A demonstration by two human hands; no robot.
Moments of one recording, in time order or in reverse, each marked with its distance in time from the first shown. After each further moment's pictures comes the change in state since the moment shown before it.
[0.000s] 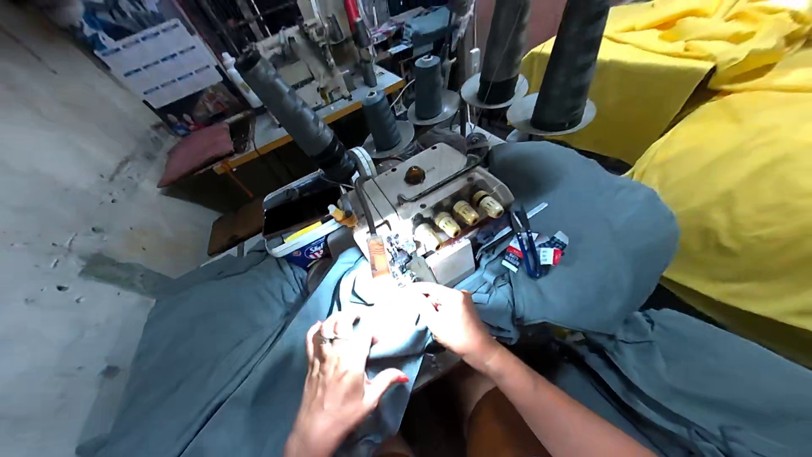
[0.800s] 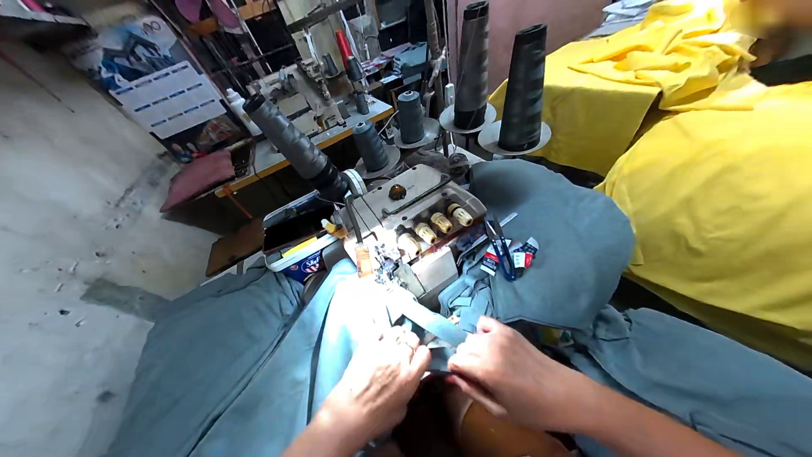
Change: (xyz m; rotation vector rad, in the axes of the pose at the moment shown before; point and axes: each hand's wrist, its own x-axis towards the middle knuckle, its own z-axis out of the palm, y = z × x) left_hand 0.042 0.049 -0.024 0.028 -0.145 0.598; right_hand -0.041 -0.015 -0.098 -0.518 -0.369 -0.730
